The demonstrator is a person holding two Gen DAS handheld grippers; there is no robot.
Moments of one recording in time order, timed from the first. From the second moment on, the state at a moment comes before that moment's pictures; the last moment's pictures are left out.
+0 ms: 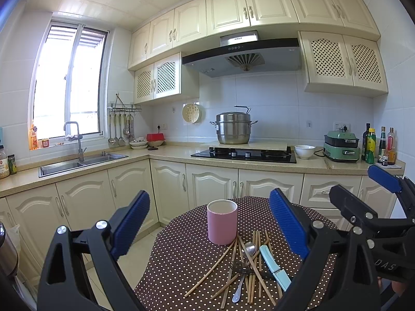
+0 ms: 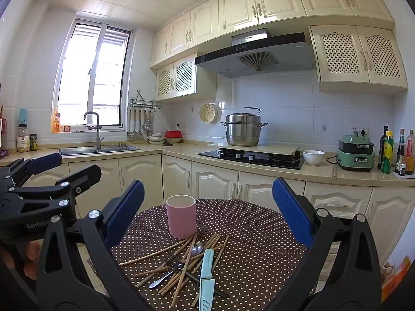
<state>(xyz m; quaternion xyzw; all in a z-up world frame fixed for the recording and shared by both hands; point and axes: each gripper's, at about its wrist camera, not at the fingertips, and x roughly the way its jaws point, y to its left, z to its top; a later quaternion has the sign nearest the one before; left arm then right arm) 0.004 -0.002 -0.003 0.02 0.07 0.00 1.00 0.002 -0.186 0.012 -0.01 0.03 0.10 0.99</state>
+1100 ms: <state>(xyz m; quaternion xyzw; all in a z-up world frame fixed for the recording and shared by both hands) 0.013 0.001 -0.012 0.03 0.08 0.01 1.00 0.020 -0.191 0.005 0.02 0.07 0.13 0.99</state>
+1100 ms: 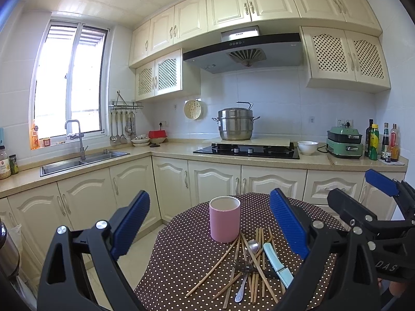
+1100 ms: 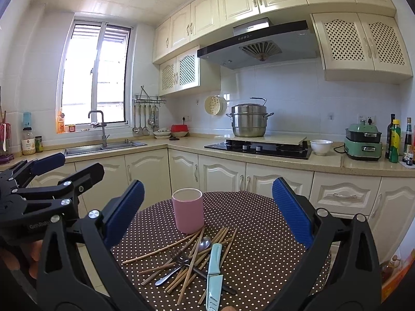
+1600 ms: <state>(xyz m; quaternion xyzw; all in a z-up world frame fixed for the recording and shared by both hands) 0.064 -0.008 -0.053 0.06 0.16 -0.01 0.99 0.073 -0.207 -0.035 0.04 0.16 0.14 0.98</state>
